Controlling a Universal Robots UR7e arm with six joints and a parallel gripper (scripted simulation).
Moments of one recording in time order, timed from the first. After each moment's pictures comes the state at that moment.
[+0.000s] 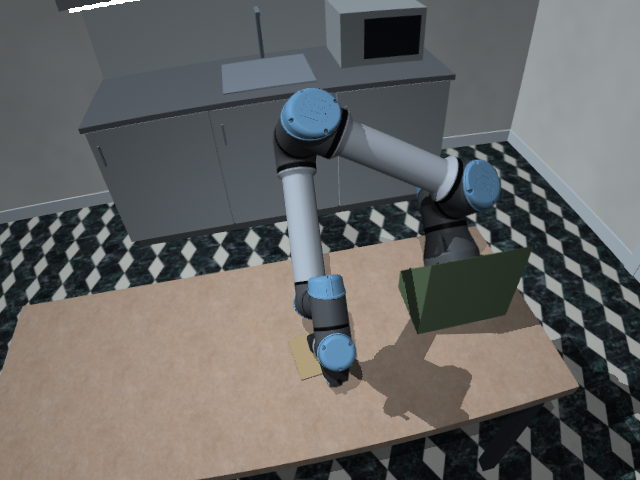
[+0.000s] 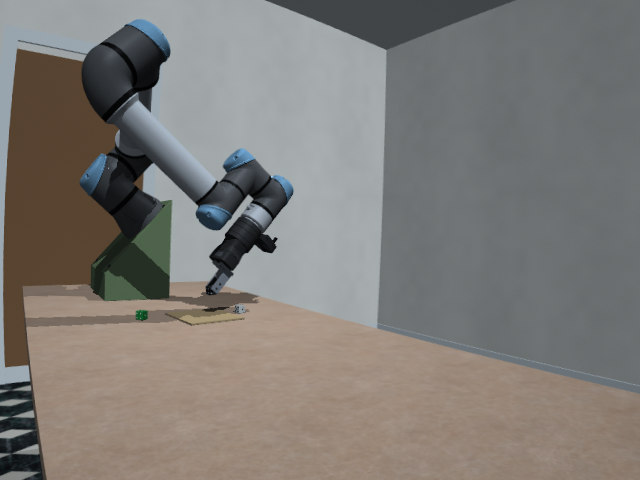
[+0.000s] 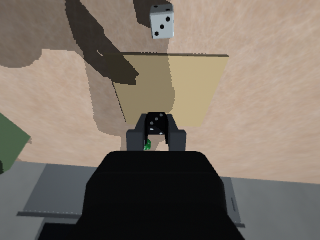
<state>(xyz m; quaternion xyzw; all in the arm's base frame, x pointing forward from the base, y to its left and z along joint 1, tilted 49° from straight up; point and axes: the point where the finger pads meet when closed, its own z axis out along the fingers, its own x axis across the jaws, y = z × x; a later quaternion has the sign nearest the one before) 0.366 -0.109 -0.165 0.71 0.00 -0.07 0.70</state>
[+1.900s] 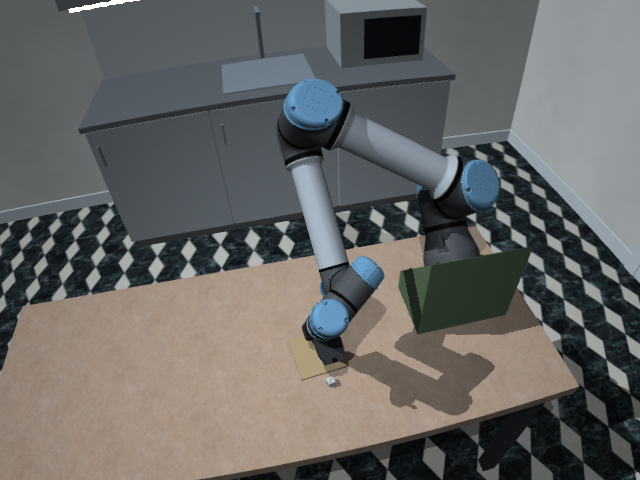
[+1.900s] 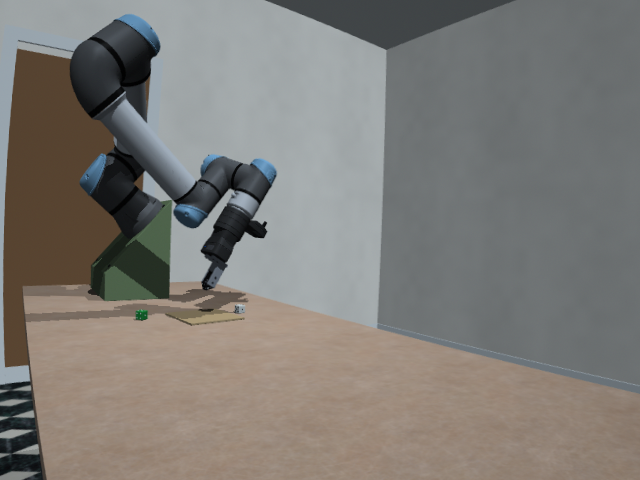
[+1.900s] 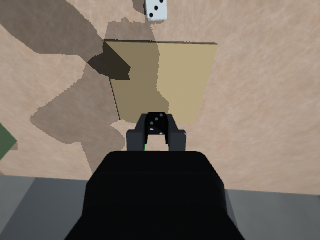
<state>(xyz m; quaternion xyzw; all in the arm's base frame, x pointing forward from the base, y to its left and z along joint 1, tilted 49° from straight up) 0.374 -0.108 -0.142 0.76 0.01 -0.06 0.65</state>
